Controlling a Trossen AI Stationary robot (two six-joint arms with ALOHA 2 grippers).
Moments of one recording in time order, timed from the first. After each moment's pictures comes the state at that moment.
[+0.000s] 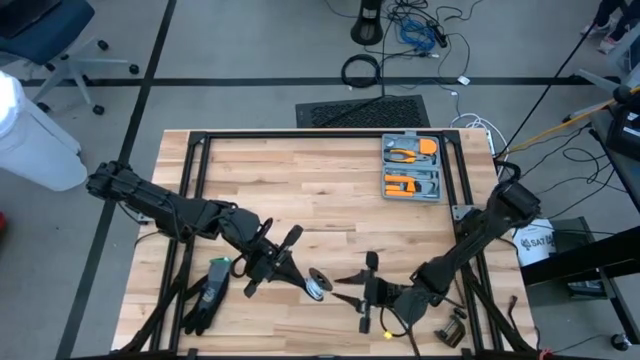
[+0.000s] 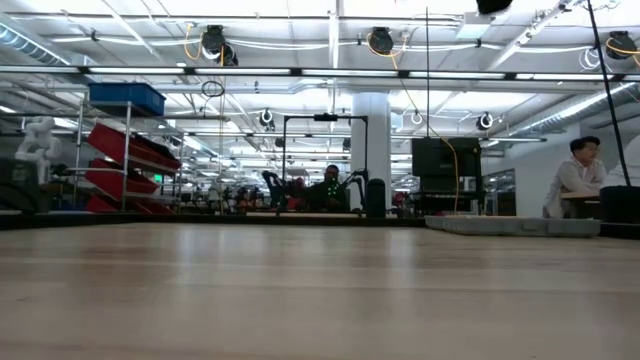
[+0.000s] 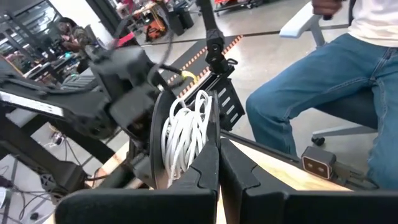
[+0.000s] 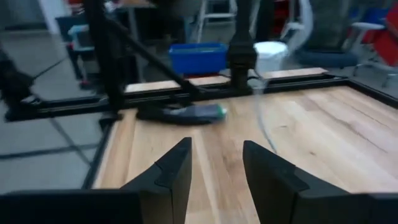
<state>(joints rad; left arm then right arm) -0.34 1.35 1.12 -0.01 0.28 0.58 0.71 1.71 0.96 0.51 0.86 0.28</state>
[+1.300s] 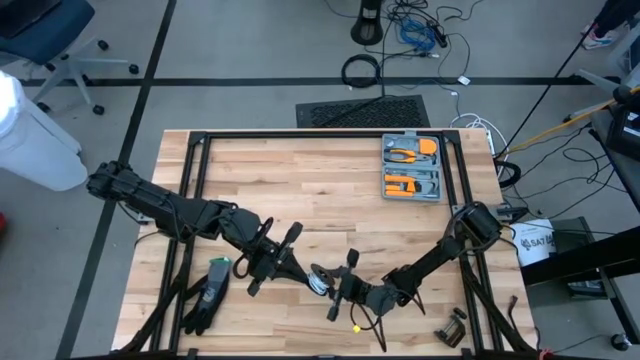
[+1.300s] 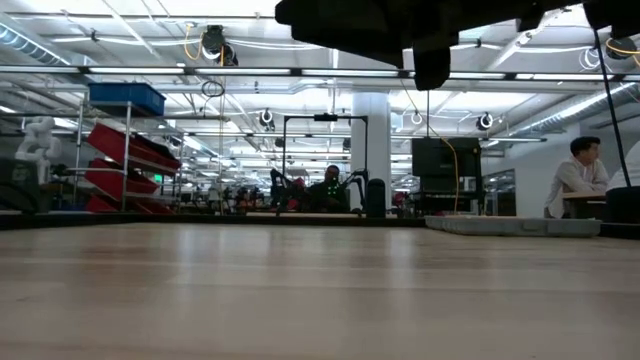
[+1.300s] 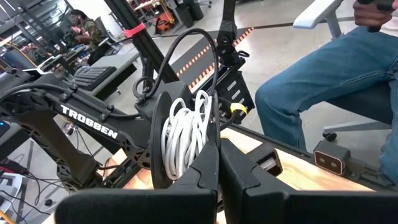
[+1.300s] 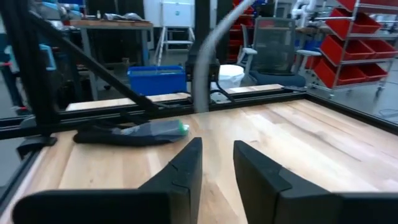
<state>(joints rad) -0.34 1.35 1.12 -0.01 0.23 0.58 0.60 2.04 1.04 0.96 0.96 0.09</state>
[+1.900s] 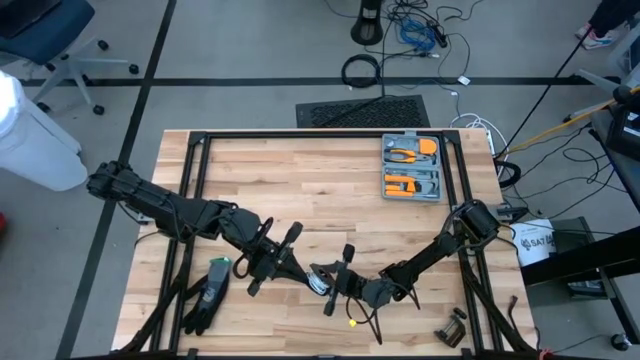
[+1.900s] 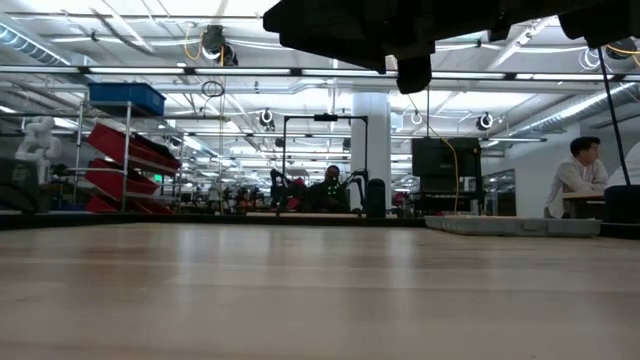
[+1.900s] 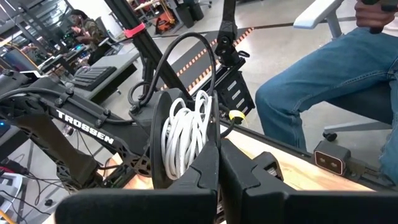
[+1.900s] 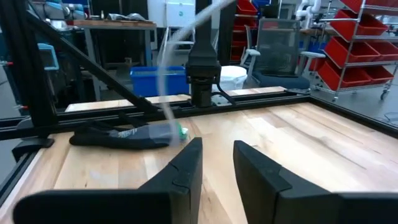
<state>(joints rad) -0.34 1.35 1.12 -0.01 0.23 0.58 0.56 2.04 1.04 0.98 0.91 0.07</state>
